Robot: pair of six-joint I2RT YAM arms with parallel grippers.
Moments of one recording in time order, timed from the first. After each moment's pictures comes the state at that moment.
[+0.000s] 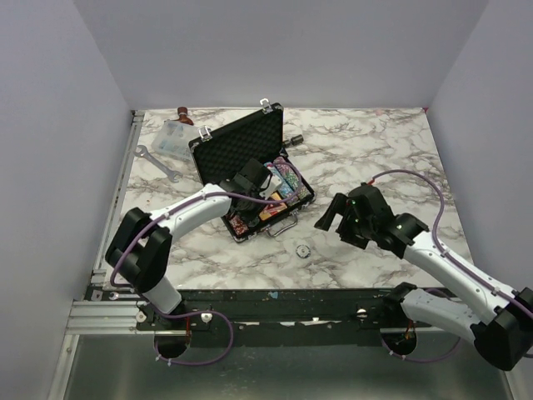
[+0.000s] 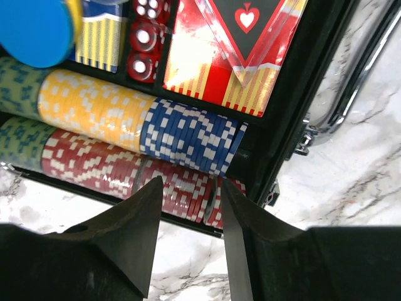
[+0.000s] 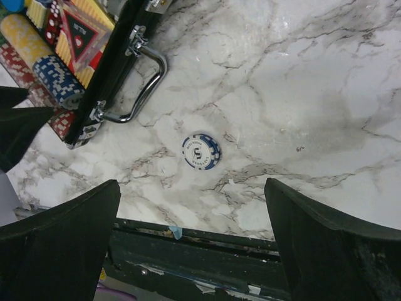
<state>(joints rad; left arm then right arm) -0.68 1.63 1.12 -0.63 -0.09 0.13 0.61 0.97 0.74 -0.63 0.07 0.96</state>
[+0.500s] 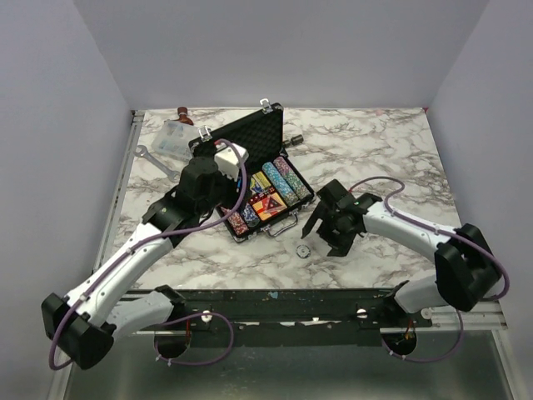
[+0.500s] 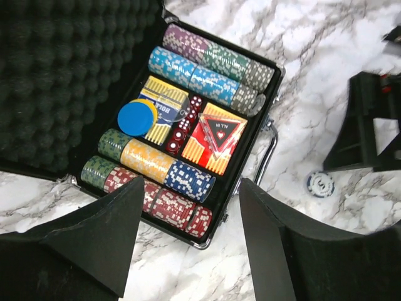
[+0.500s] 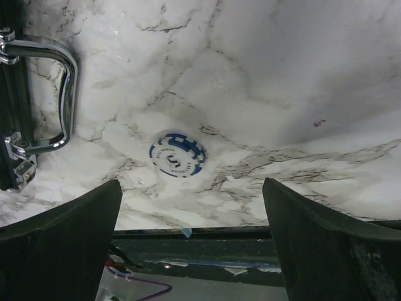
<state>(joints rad) -0.62 1.07 1.00 -0.43 0.01 -0.05 0.65 1.38 0.83 -0.69 -0.02 1.18</state>
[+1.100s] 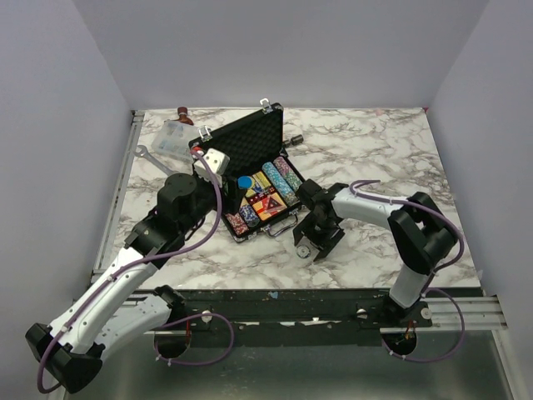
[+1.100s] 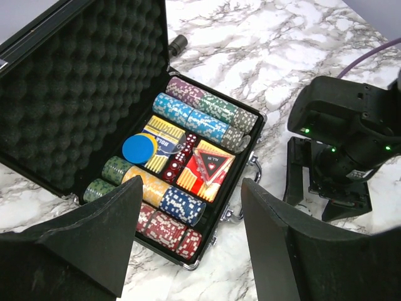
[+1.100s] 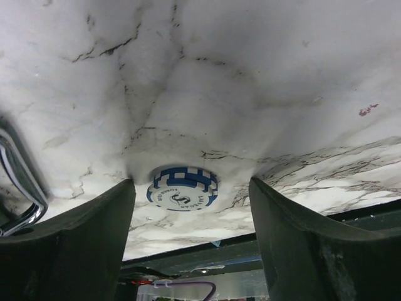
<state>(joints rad) -0.62 0.82 0.87 -0.28 -0.03 -0.13 0.70 1.75 1.04 -0.81 -0.09 1.43</state>
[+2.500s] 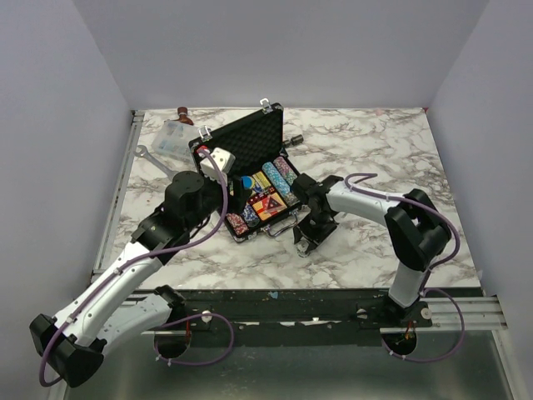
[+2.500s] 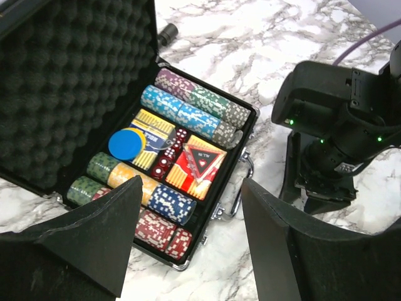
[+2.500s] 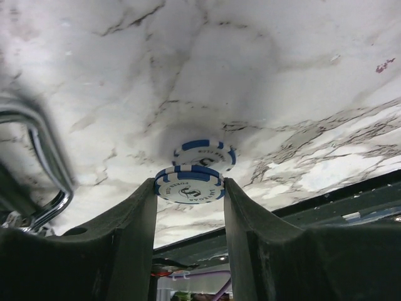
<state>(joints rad) -0.63 0.86 0.87 -0.26 -0.02 -0.16 0.71 1.81 1.16 -0.94 -0.08 1.50</state>
